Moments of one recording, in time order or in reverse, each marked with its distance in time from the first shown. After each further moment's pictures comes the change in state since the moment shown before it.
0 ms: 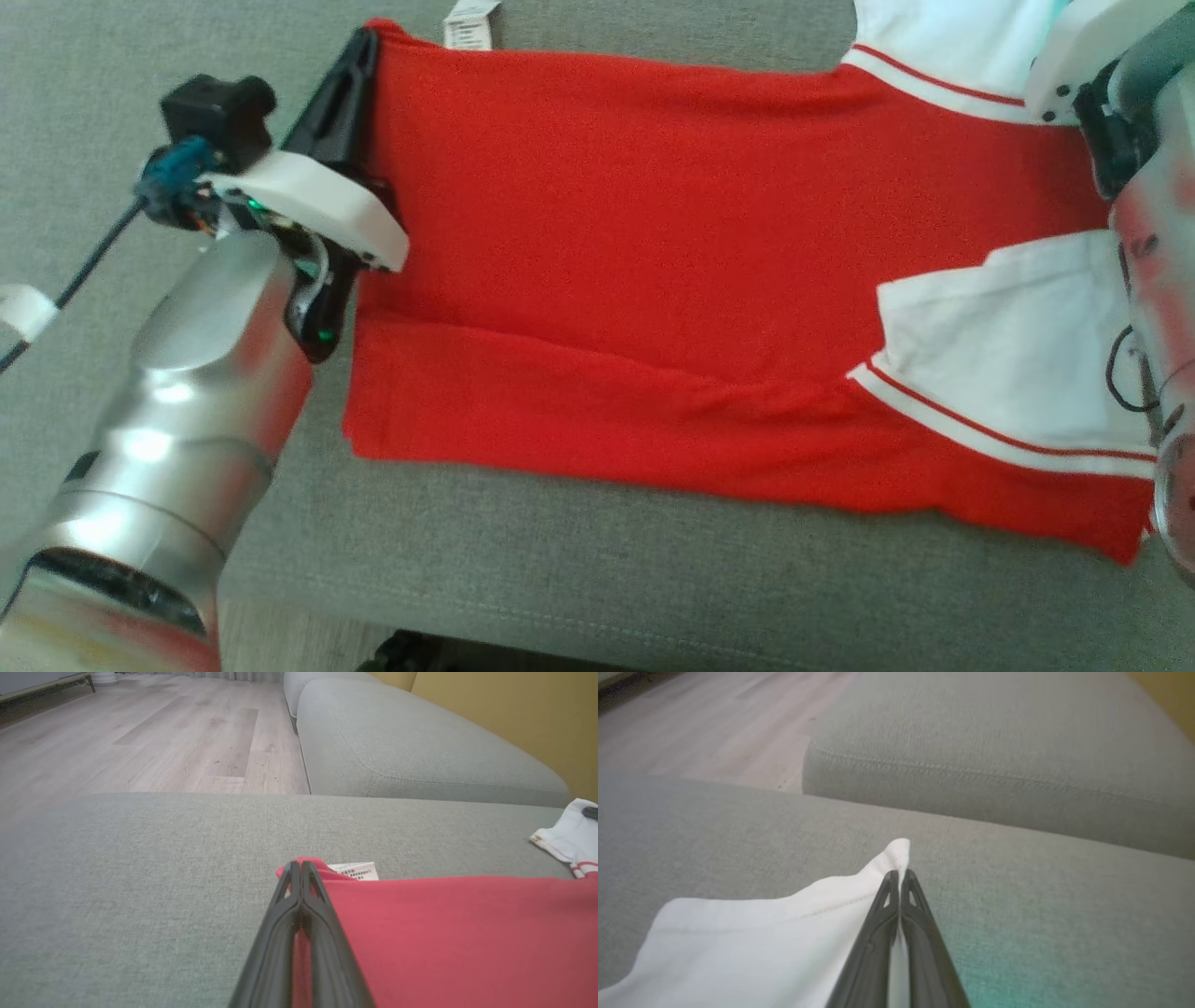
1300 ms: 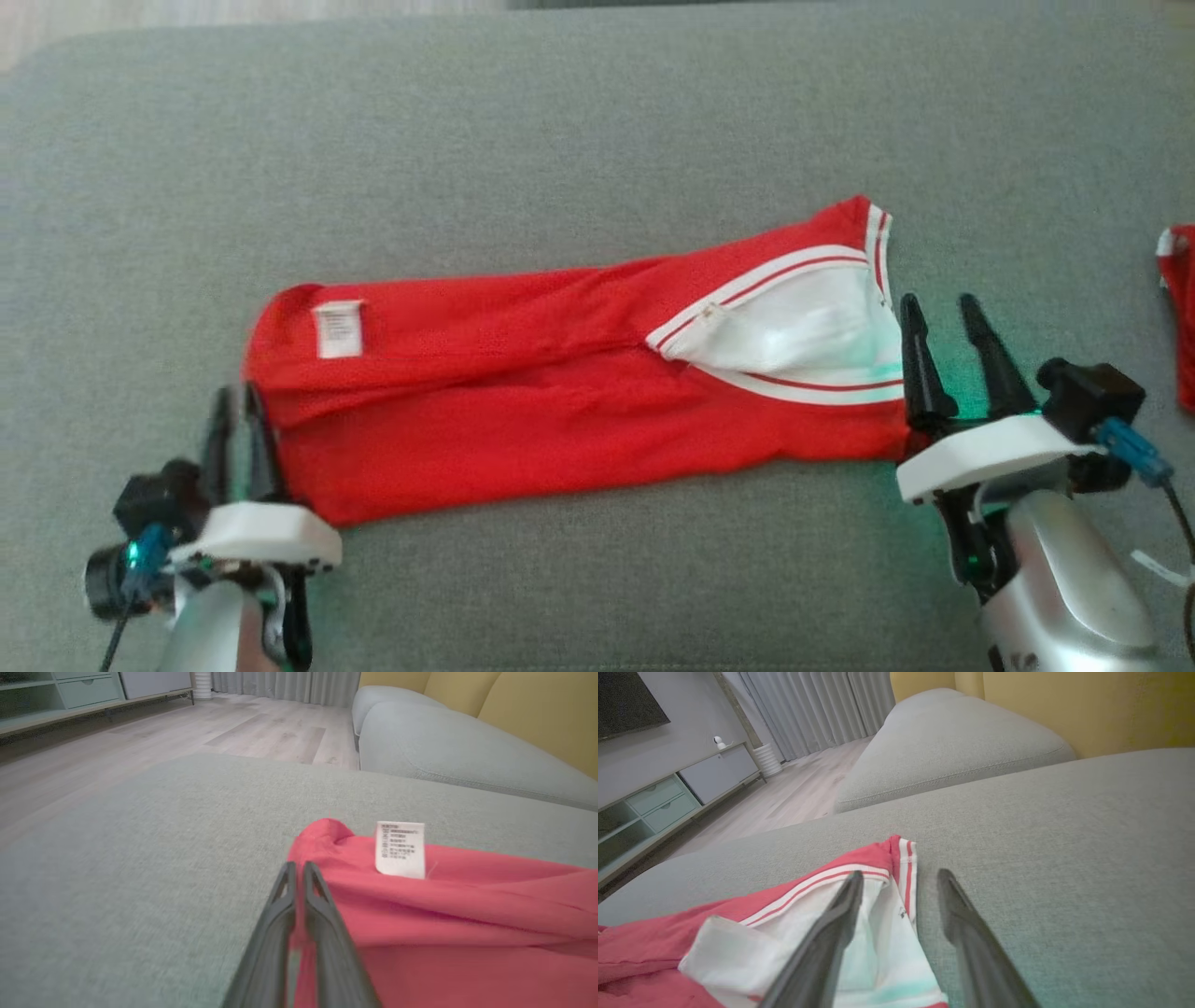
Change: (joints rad) left arm 0.721 -0.141 0.767 -0.322 0.551 0.107 -0.003; right arm 0.905 0.098 0.155 -0.712 0.435 0.000 -0.191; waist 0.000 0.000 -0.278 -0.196
